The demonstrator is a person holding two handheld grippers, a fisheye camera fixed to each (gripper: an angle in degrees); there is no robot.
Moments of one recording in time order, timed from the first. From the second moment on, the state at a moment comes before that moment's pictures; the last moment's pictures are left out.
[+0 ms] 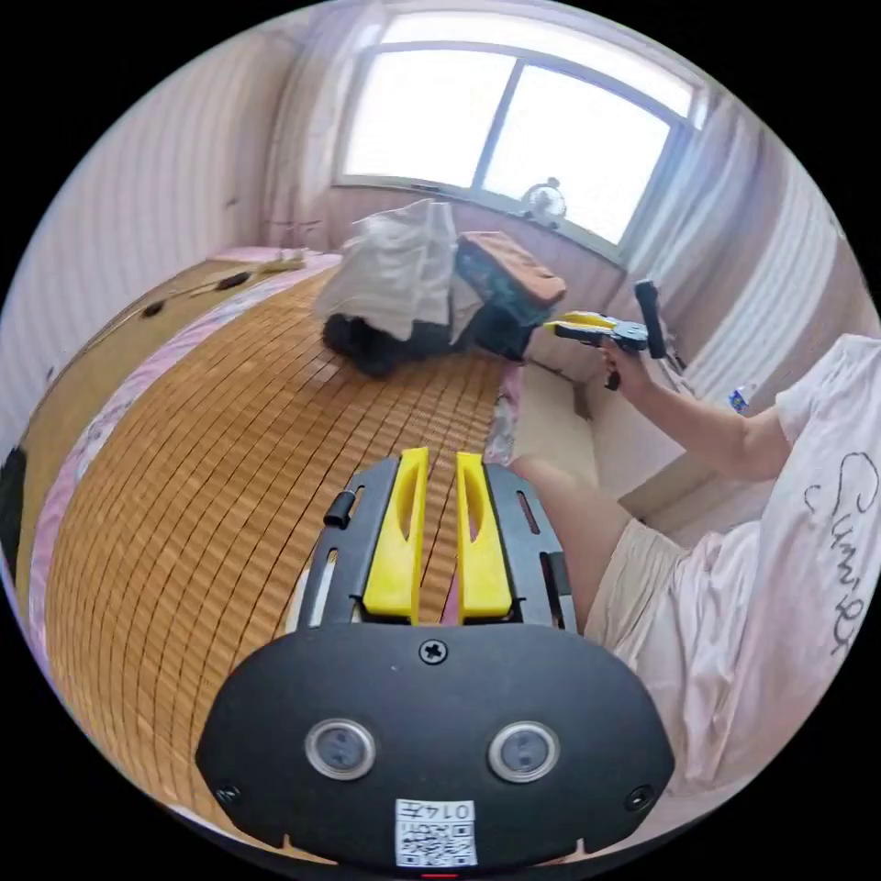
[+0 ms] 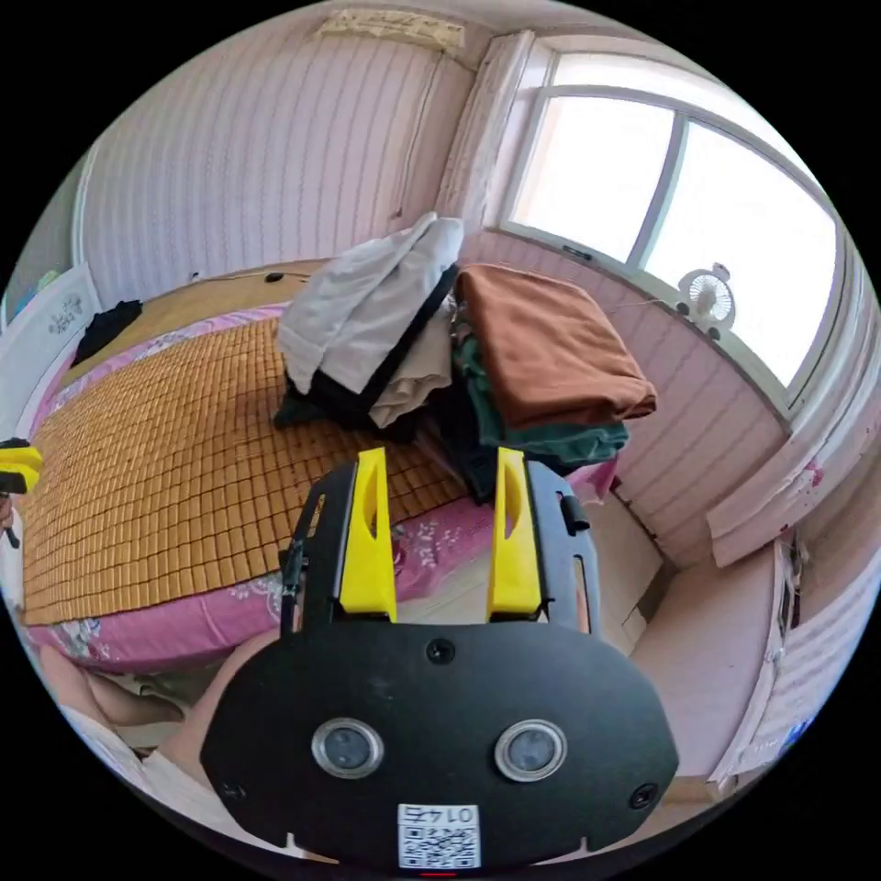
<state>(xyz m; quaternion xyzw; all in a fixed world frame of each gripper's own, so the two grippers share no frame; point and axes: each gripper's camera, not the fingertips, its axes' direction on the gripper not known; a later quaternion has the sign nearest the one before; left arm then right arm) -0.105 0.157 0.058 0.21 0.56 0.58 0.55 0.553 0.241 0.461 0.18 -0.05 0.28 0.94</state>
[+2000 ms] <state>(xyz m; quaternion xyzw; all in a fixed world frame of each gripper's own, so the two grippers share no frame) -0.245 0.119 0.291 0.10 0.53 0.29 0.79 0.335 0.157 0.333 0.04 -0.46 0.04 0.89</state>
